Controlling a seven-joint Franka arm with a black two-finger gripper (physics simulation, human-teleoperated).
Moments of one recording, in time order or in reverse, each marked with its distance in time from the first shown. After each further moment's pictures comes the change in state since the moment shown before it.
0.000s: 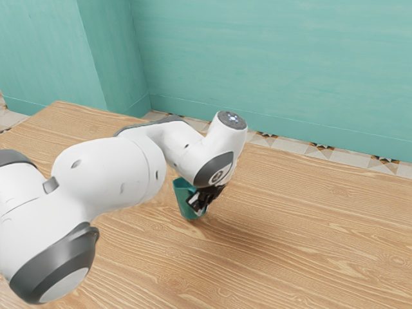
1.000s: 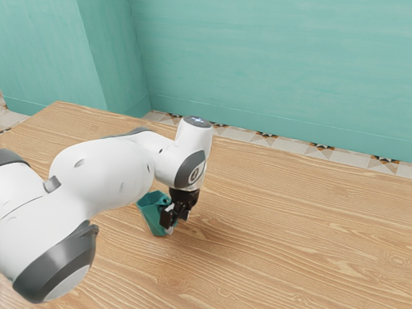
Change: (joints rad) arm -0.032 -0.011 0.119 -0.146 -0.222 -0.058 0.053
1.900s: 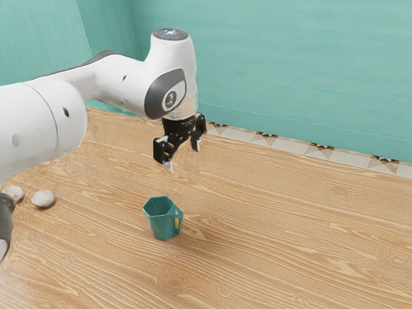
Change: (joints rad) arm -0.322 0.274 0.346 0.083 0.129 -0.081 0.092
